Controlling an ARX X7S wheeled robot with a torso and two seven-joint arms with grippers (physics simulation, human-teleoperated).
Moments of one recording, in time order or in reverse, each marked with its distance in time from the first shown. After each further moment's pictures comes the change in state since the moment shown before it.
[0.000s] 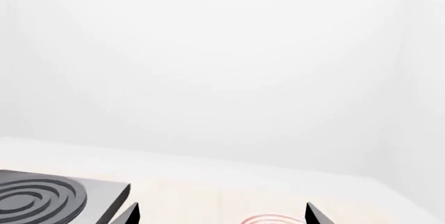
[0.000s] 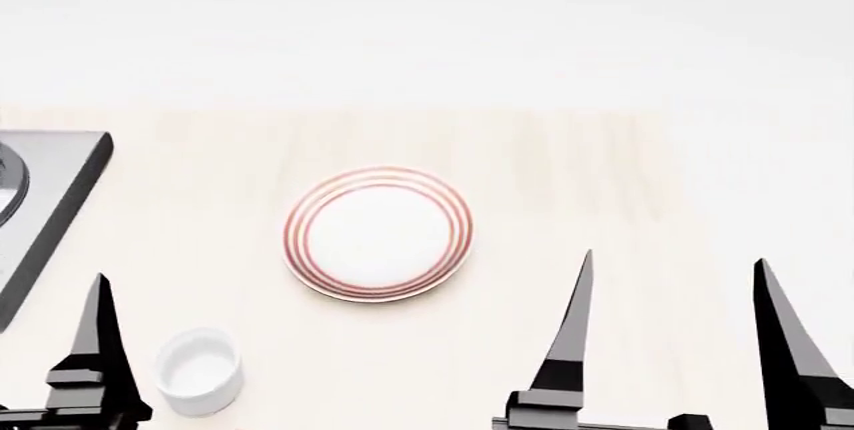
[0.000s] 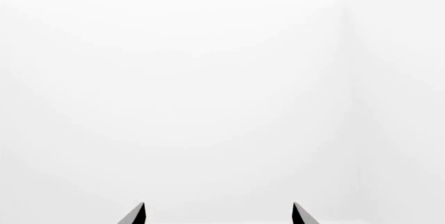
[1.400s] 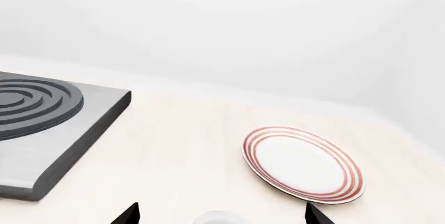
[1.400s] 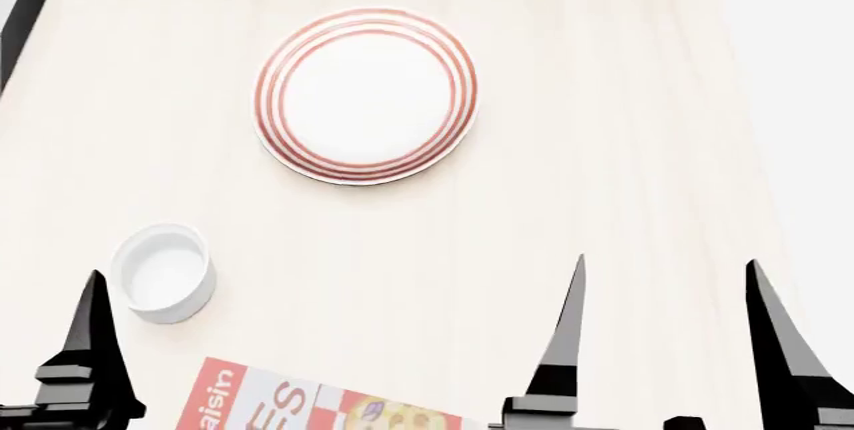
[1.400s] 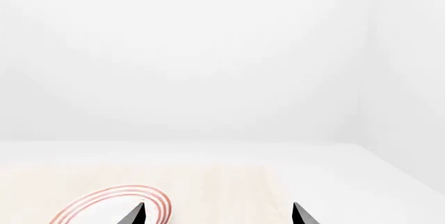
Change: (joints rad) left arm -0.006 -0.040 0.000 -0.001 -0.077 0.002 -0.014; right arm -0.003 0.049 -0.033 0.010 0.019 -0.022 0.033
